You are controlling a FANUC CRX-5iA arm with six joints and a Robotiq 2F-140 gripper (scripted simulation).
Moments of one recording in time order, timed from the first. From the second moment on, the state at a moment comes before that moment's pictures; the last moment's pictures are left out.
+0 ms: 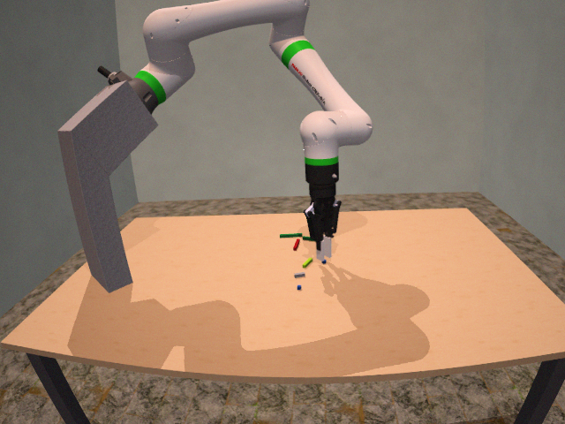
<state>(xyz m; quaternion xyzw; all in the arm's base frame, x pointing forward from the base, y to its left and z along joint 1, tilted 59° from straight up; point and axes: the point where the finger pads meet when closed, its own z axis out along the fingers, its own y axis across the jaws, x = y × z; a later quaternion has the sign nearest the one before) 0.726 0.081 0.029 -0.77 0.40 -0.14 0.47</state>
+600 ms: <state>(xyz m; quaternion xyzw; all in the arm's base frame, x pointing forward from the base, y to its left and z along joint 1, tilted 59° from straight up) 0.731 0.087 0.024 -0.77 0.40 -0.14 0.47</state>
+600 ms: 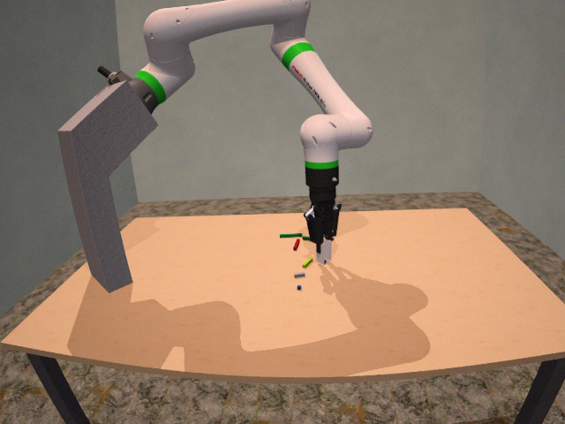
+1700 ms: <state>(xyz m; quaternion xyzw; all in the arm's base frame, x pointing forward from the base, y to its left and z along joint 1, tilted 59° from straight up) 0.736 0.092 0.020 -0.77 0.40 -0.14 0.47</state>
